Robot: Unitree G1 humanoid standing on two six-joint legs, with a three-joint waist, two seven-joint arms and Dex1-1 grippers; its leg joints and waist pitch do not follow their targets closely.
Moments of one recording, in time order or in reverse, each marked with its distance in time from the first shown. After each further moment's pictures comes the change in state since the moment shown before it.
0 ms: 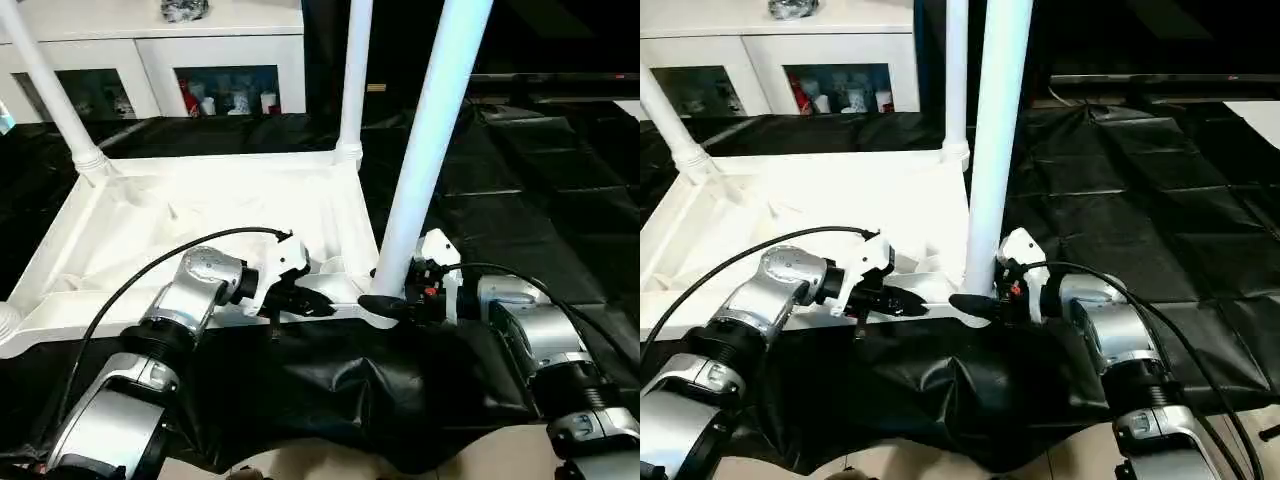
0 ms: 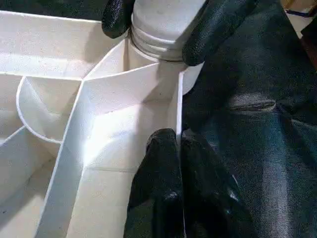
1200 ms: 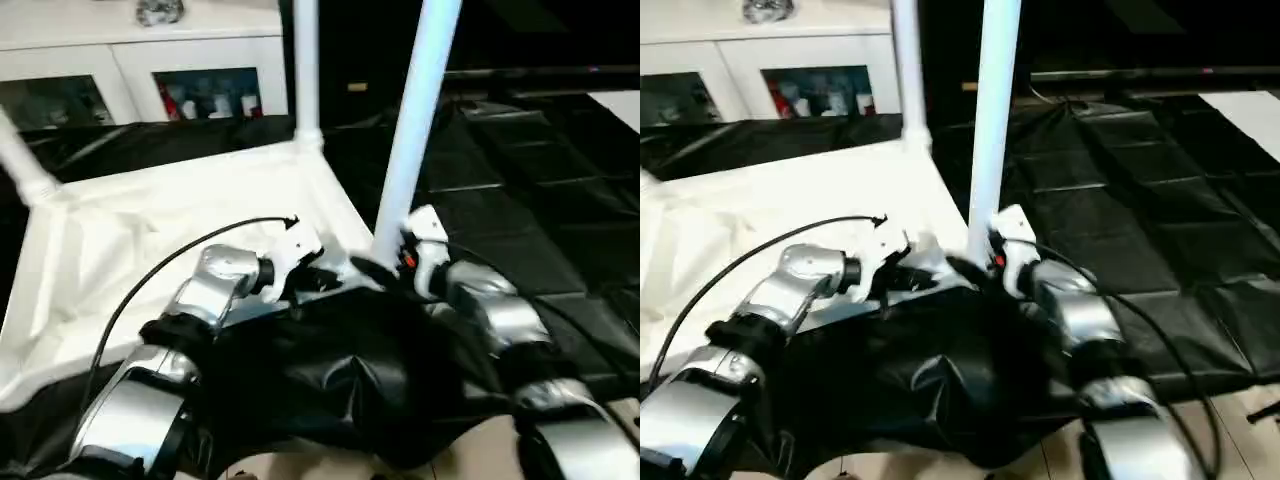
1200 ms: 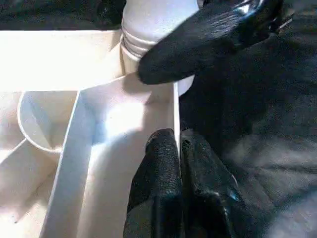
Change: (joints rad) left arm -0.035 -0.056 0.027 0.054 0.030 -0.001 0.180; right arm -0.104 0.098 -0.045 0.209 -0.053 -0.134 -0.257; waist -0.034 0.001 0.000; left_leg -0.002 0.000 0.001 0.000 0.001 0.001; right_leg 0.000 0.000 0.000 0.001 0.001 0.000
